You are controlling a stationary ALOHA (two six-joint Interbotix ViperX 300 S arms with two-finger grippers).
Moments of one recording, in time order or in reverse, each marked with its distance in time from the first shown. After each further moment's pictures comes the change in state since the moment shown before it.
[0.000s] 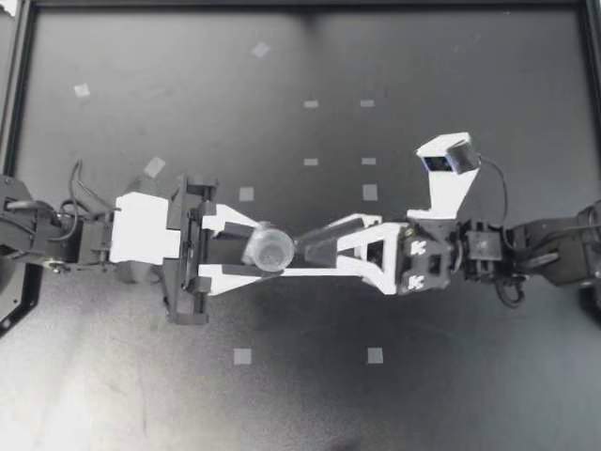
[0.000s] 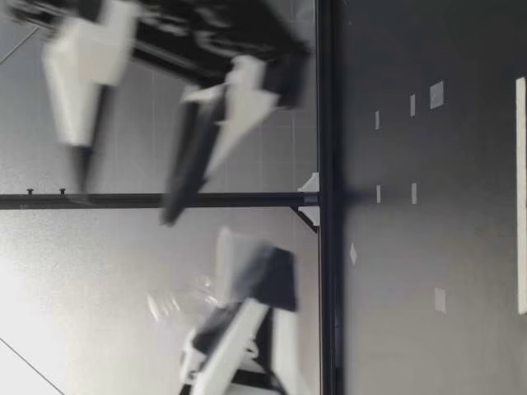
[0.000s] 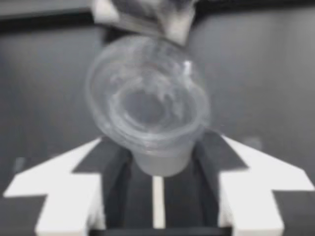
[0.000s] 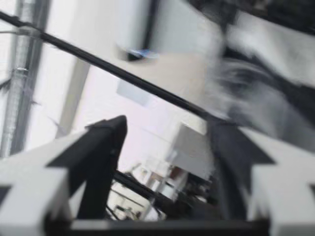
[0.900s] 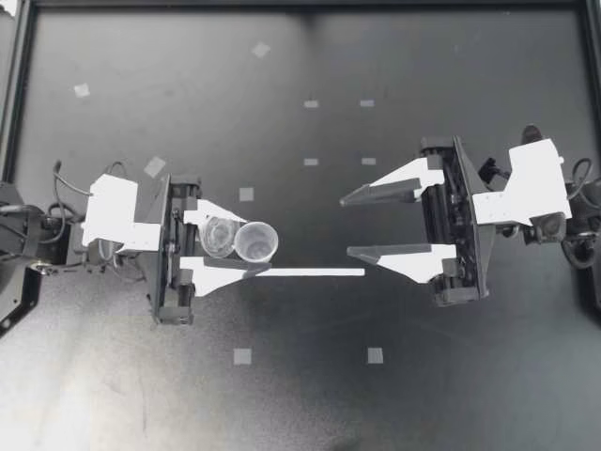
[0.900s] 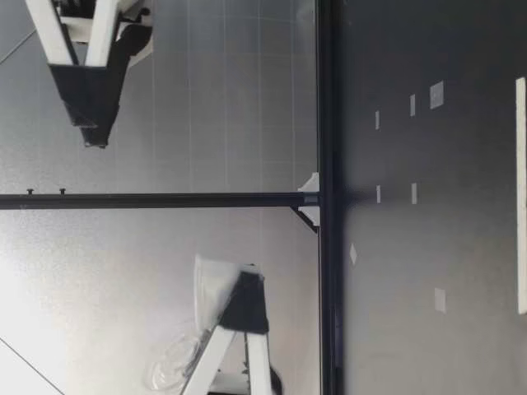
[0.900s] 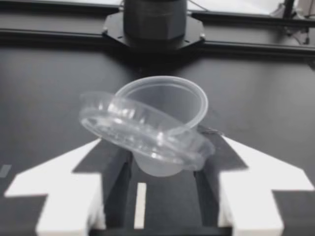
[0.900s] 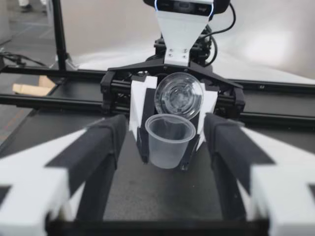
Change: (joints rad) left arm 0.000 0.000 0.072 -0.002 -0.202 -0.152; right arm -0.114 -0.324 0.092 -0.236 0.459 -1.039
